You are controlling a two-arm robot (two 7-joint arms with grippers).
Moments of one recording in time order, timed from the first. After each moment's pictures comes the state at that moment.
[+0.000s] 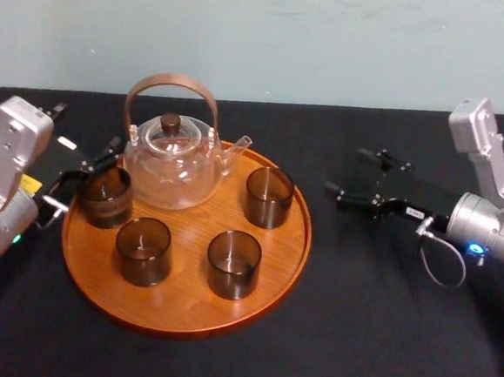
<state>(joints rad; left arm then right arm) -0.20 0.60 0.45 -1.41 -0.25 -0.12 0.03 0.38 0.55 -0.47 -1.26 0.47 0.00 0.67</state>
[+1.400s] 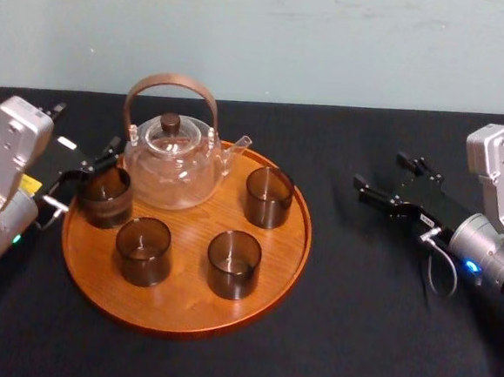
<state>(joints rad) -0.20 0.60 0.45 -1.41 -0.25 -0.12 0.03 0.29 0.45 -0.35 -1.18 0.38 -0.10 0.43</state>
